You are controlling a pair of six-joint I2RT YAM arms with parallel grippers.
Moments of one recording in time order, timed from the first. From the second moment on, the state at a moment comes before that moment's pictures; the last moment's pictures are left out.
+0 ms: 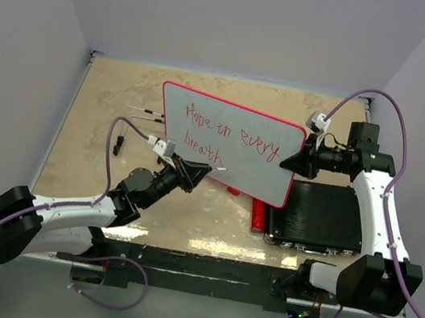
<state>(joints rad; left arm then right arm) -0.88 1.09 0.30 0.85 -0.17 -0.60 -0.05 1.27 1.19 -0.93 -1.09 -0.69</state>
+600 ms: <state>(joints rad) -0.88 1.22 0.40 0.91 -0.21 -0.59 -0.05 1.27 1.18 -0.93 -1.09 -0.69</state>
